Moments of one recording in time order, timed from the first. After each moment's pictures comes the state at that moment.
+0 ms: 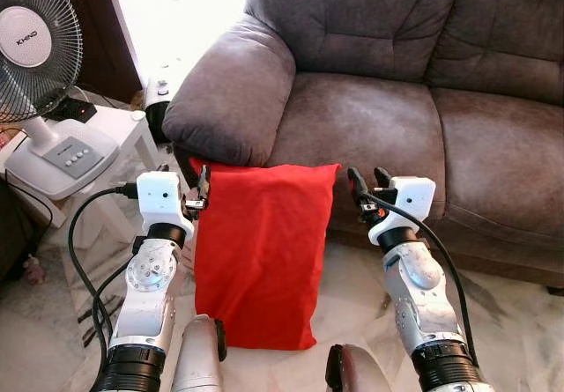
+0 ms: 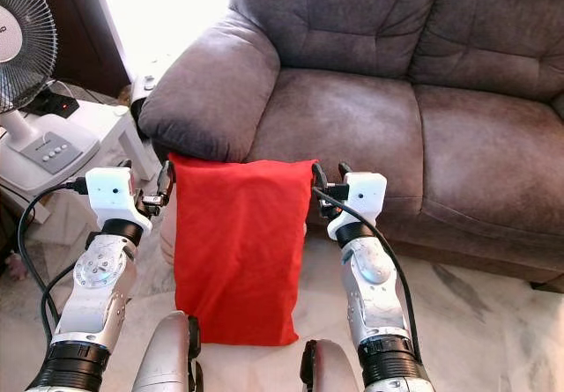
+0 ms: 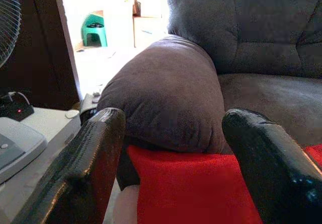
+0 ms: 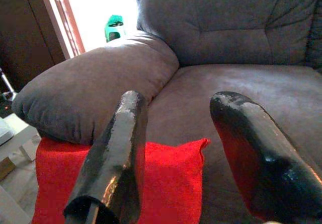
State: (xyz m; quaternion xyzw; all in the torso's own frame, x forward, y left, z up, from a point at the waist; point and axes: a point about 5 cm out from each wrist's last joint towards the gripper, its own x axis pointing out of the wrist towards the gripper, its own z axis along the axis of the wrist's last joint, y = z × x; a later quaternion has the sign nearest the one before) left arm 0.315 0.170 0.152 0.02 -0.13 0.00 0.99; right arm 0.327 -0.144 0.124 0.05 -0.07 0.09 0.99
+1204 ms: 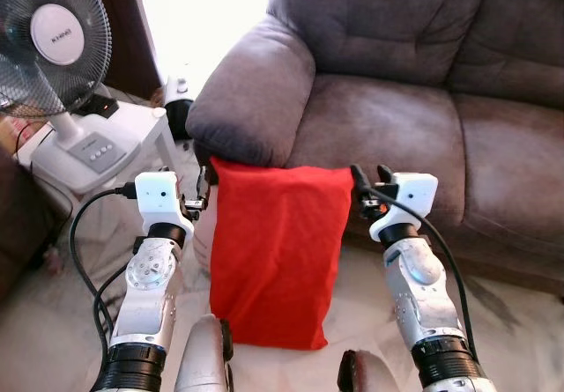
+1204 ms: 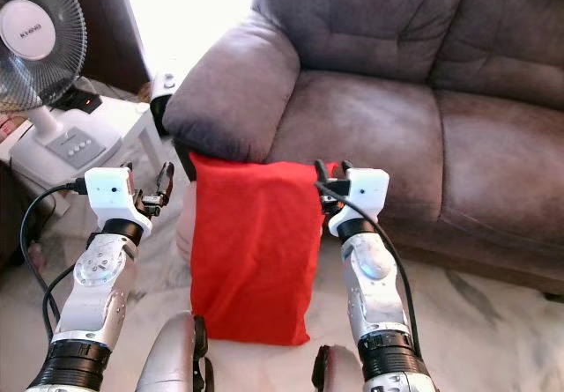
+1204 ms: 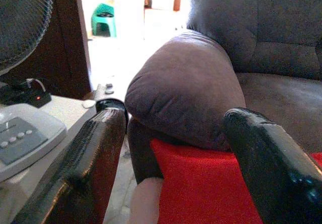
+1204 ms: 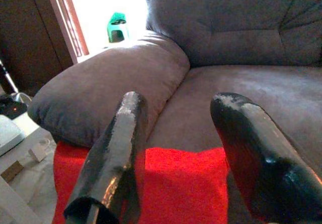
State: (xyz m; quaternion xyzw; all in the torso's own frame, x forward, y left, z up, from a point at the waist) left arm 0.316 0.173 0.151 0.00 -0.12 0.00 0.99; right arm 0.331 -0.144 0.127 0.05 -0.07 0.08 0.99
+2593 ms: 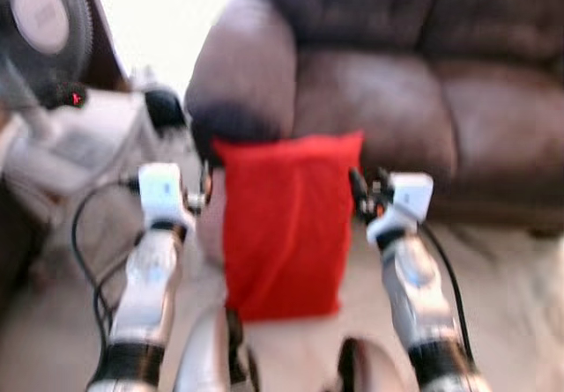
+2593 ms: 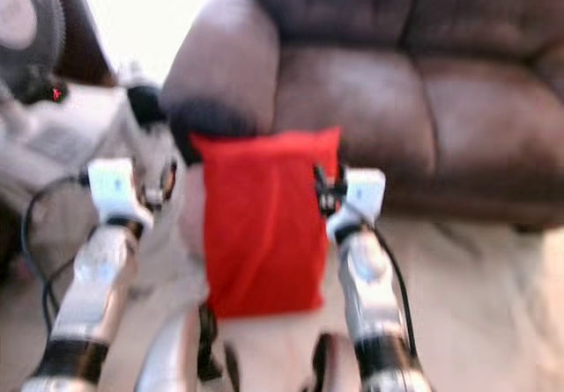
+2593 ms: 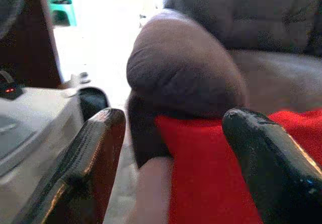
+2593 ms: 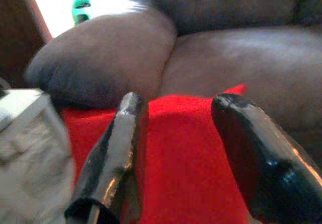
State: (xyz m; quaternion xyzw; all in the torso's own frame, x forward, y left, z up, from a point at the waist) left arm 0.320 0.169 0.159 0.01 -0.12 -0.01 0.99; right arm 0.333 -0.141 0.124 0.06 -0.06 0.07 0.99
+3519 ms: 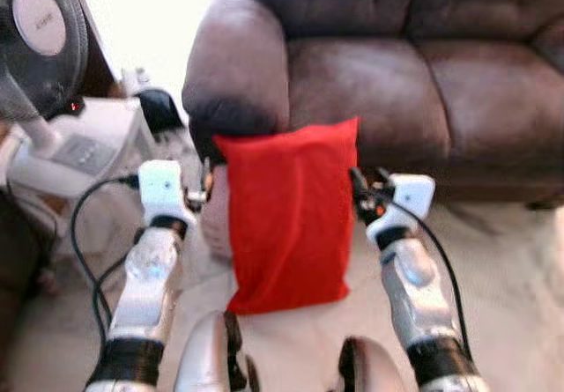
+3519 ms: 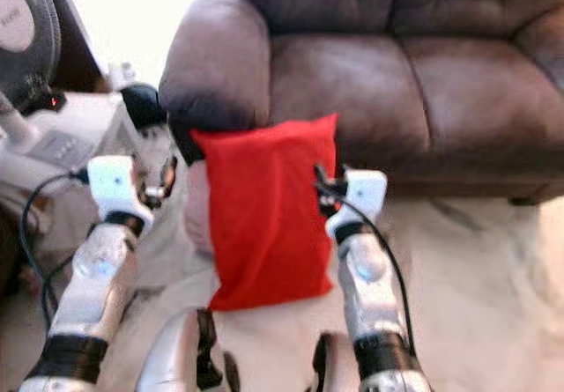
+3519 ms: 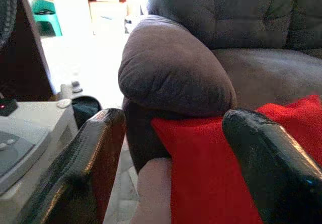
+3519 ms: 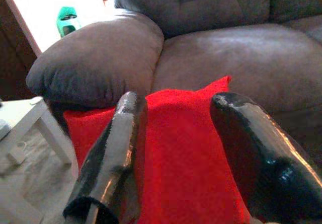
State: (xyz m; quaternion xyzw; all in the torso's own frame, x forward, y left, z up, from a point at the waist) left arm 0.320 0.168 0.162 0.02 -0.13 -0.02 0.99; right arm 0.331 -0.140 0.121 0.06 -0.06 0.07 0.99
